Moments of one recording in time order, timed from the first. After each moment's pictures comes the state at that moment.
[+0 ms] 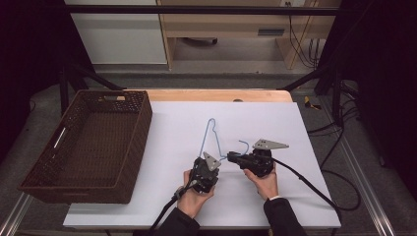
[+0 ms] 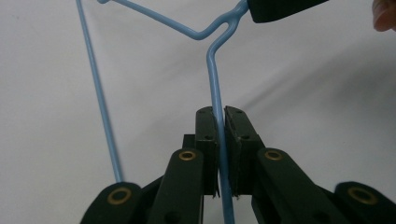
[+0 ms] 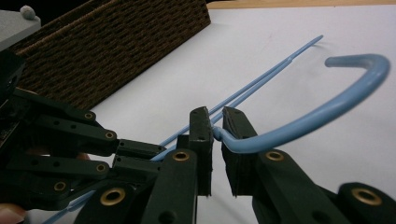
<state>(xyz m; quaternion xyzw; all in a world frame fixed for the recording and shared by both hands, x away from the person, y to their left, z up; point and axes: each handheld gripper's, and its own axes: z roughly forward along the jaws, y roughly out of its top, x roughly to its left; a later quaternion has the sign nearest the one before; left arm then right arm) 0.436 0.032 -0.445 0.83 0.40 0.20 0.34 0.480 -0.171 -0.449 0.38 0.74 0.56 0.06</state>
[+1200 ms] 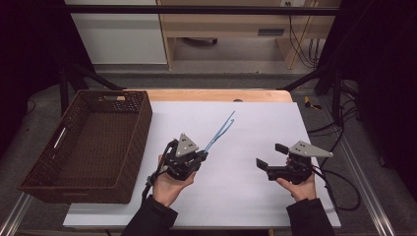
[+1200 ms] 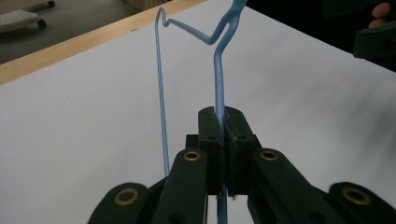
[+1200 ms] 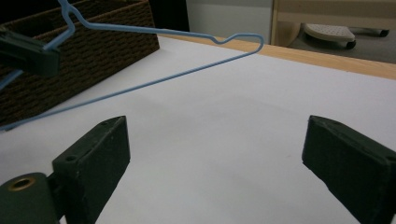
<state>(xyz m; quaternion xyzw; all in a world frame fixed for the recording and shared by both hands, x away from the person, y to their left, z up) 0.434 0.090 -0.360 0.81 0.34 0.18 0.44 0.437 -0.243 -0.400 0.39 0.73 0.53 0.20</state>
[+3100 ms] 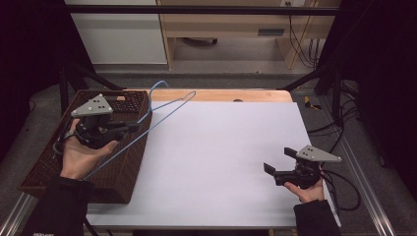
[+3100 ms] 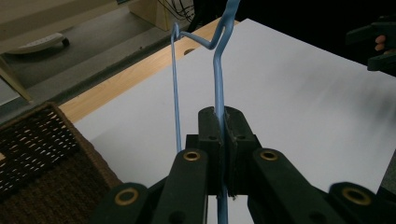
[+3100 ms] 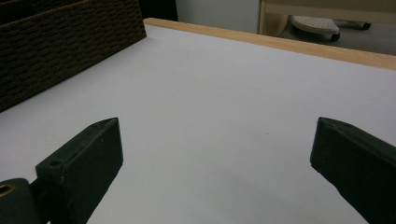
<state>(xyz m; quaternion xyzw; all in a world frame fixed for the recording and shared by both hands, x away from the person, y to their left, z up) 0.454 0.256 -0.251 0.82 0.31 0.19 0.44 0.426 -0.260 -0.403 0.41 0.73 0.51 0.21</state>
